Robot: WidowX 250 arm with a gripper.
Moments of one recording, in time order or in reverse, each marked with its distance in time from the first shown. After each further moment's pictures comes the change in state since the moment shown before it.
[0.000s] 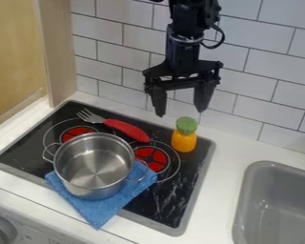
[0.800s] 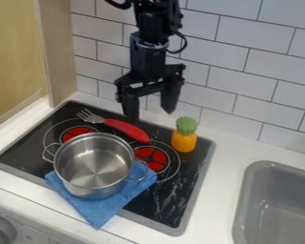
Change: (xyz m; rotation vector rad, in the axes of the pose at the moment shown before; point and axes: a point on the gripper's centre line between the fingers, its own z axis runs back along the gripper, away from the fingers) arm 0.014 0.039 -0.013 0.024 0.039 0.294
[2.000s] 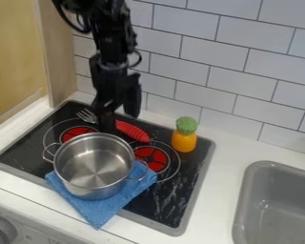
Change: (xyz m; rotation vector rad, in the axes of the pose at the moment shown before) arm 0.038 0.023 -0.047 -0.030 0.026 0.442
